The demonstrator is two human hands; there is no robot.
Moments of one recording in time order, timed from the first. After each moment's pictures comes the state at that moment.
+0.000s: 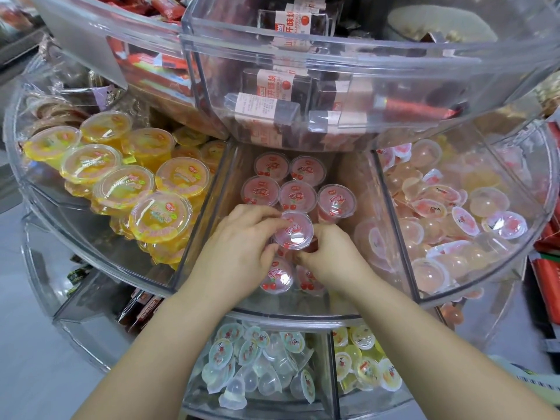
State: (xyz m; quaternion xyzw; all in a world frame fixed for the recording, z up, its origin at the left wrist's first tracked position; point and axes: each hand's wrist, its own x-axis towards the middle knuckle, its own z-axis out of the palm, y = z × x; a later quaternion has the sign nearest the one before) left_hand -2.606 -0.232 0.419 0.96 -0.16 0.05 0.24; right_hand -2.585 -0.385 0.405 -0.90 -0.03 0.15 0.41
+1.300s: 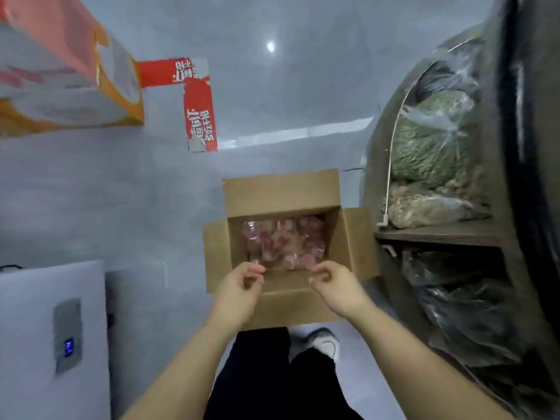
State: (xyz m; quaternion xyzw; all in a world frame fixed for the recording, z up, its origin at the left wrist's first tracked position) left_hand -3.052 -0.194 -0.048 0.50 0.65 0.03 0.57; right_hand -2.874 -0.242 -0.057 -0.77 -0.28 0.56 0.09
